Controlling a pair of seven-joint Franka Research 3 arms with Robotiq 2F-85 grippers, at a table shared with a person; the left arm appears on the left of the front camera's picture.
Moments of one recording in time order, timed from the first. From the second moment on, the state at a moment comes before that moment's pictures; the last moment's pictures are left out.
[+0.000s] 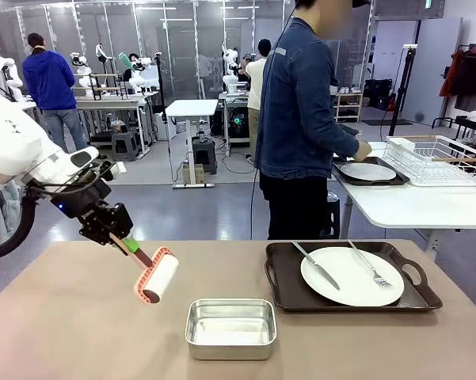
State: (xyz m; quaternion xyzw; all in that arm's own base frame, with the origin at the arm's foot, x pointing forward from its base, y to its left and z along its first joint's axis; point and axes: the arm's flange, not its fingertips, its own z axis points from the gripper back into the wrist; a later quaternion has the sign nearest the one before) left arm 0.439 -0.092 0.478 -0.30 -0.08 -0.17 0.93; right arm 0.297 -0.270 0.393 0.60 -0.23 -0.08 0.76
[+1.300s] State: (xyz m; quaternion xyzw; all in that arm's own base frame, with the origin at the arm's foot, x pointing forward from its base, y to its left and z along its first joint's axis) left arm 0.540 -0.023 0.333 -0.49 -0.03 -0.04 0.87; right arm 0.297 -0.270 0.393 0.60 -0.23 -0.08 0.76
